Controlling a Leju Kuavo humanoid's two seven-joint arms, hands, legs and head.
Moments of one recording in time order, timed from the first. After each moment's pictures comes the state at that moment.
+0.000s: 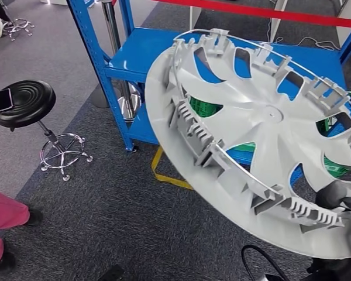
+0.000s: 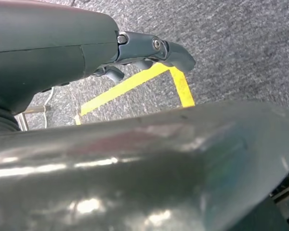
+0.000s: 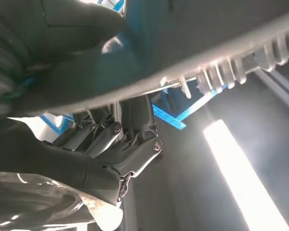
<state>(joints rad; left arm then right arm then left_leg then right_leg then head) -0.09 -0.08 0.12 -0.22 -0.65 0.04 0.00 0.00 -0.04 0.32 -2.27 1.57 -0.68 -0.12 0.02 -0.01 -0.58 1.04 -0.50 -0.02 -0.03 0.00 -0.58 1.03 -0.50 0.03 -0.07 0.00</state>
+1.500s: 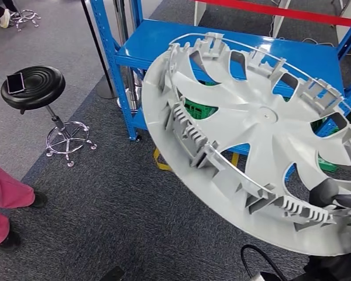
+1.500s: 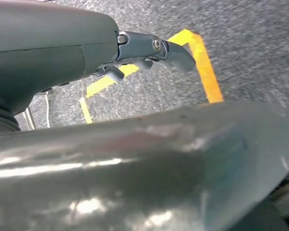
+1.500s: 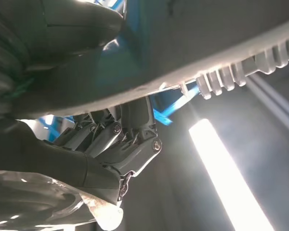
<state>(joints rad) -0.09 -0.08 0.13 -0.22 -0.65 0.04 0.00 0.00 -0.05 0.33 -2.26 1.57 -0.68 -0.10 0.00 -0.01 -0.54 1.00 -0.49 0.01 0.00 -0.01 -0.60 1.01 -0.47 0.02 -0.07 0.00</state>
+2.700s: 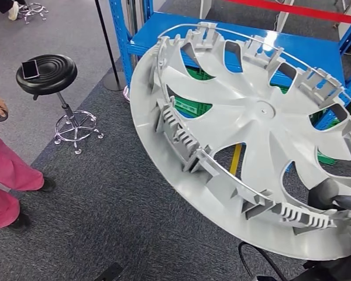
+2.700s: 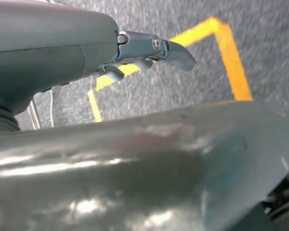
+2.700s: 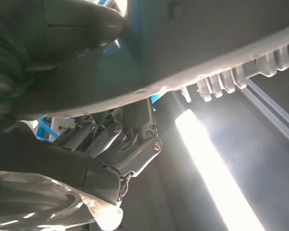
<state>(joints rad) -0.10 -0.08 0.13 -0.22 -0.64 0.04 0.00 -0.04 -0.05 0.34 -2.26 1.57 -0.68 -0.10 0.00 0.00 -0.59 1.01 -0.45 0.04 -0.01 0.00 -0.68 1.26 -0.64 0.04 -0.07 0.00</state>
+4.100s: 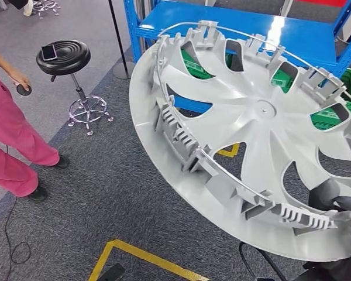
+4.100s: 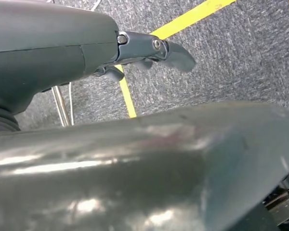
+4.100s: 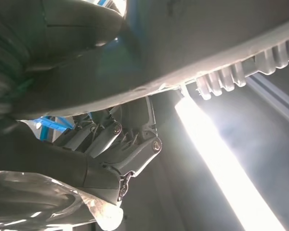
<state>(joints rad) -0.10 -0.08 0.13 -0.22 -0.64 0.05 0.00 -0.05 -0.05 0.35 -2.26 1.57 -0.68 -0.10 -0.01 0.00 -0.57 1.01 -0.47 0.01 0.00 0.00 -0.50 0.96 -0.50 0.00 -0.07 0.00</state>
